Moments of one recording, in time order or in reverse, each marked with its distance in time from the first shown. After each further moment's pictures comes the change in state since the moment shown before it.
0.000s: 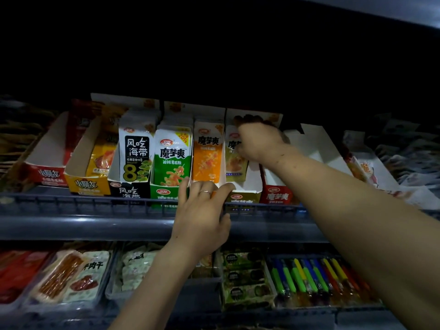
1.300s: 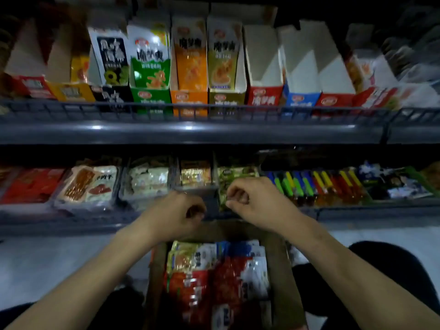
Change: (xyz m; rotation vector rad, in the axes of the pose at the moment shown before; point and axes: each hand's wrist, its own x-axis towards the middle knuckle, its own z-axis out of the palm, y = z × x) left_hand -0.145 -0.002 0.009 -0.233 -0.661 0.027; right_hand -0.276 -0.017 0.064 0.726 -0.382 -0.074
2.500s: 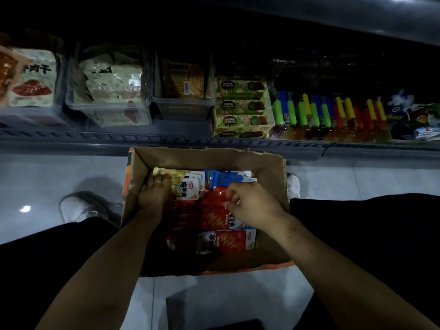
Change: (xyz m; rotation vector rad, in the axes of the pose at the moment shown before) left_hand -0.038 -0.119 0.297 0.309 -0.286 -0.569; right_hand -0.060 0.068 0.160 0.057 -0.475 0.379
